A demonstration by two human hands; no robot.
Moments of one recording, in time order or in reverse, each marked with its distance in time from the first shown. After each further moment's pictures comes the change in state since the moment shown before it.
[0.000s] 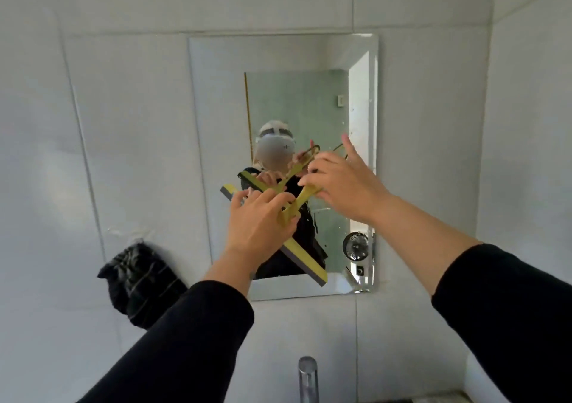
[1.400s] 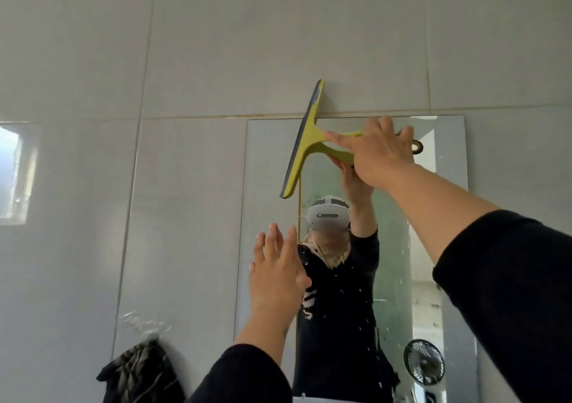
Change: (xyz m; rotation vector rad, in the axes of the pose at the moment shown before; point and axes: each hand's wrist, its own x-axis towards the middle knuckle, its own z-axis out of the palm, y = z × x) left_hand 0.097 -0.079 0.055 0.024 -0.075 -0.419; right_hand 0.197 0.071 -0.035 0.026 0.263 0.379
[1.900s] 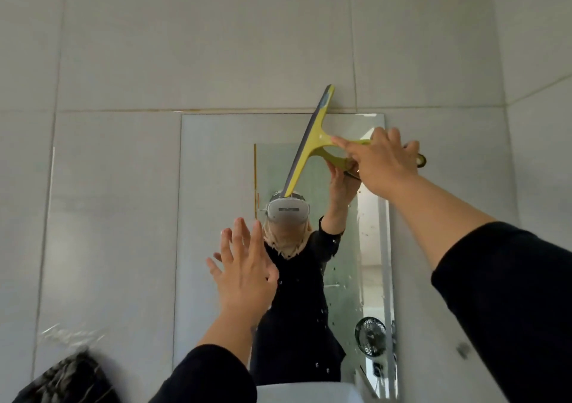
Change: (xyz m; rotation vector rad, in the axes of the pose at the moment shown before) left_hand -0.011 0.046 0.020 -0.017 0.037 0.012; right_hand -0.050 0.097 -0.008 -0.094 -0.052 0.181
